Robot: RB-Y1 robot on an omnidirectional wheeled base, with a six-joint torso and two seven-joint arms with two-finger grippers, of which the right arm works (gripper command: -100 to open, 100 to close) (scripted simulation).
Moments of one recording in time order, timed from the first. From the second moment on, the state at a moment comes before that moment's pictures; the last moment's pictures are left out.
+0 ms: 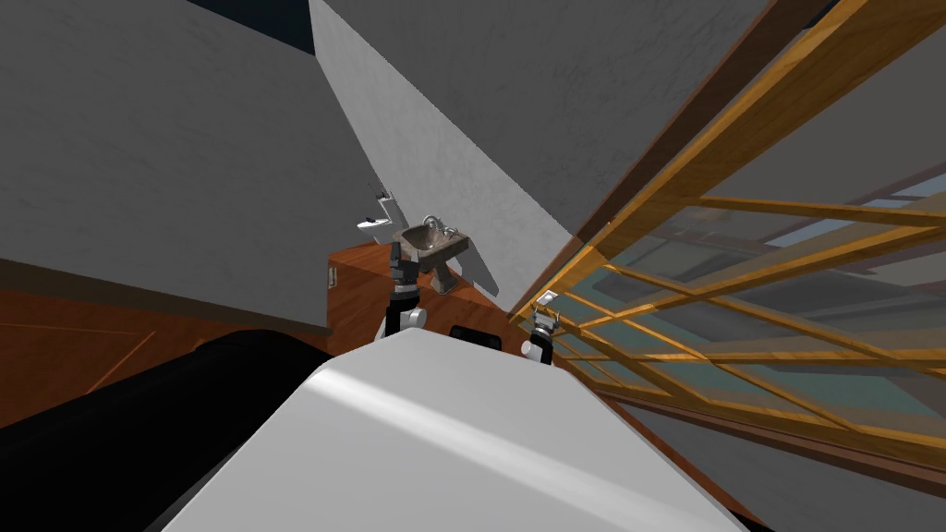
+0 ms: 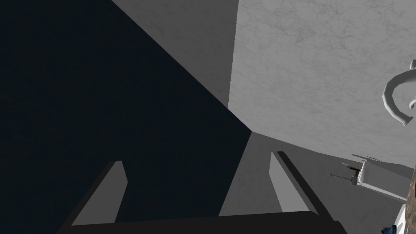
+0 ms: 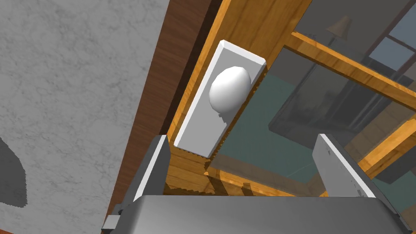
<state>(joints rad) 0.05 -0.14 -0.05 -0.79 -0.52 -0.86 -0.90</state>
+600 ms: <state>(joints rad) 0.03 -0.13 -0.02 -0.78 -0.58 -0.86 -1.05</state>
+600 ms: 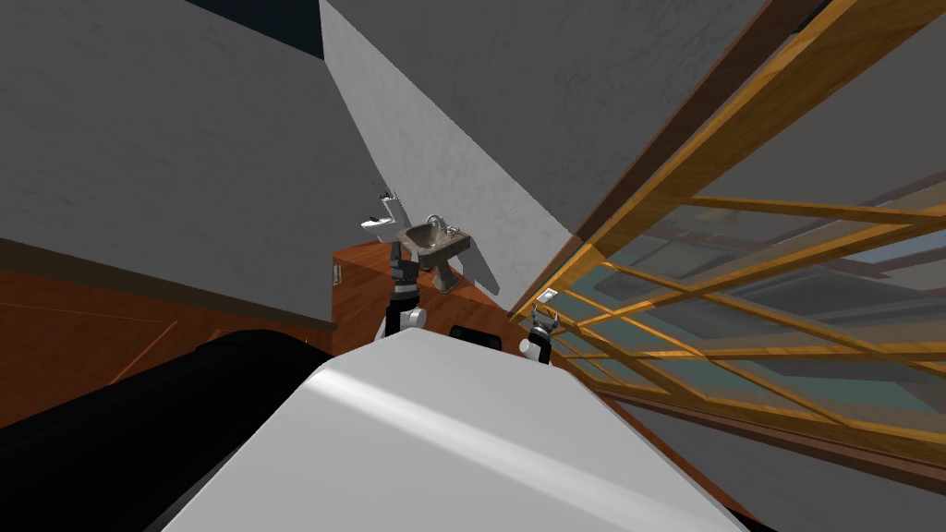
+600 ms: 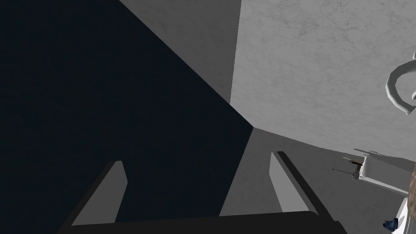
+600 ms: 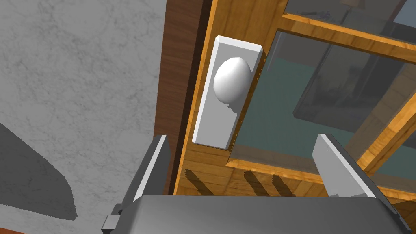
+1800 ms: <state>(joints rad) 0.05 -0.15 0.01 -0.79 -0.66 -0.86 -1.26</state>
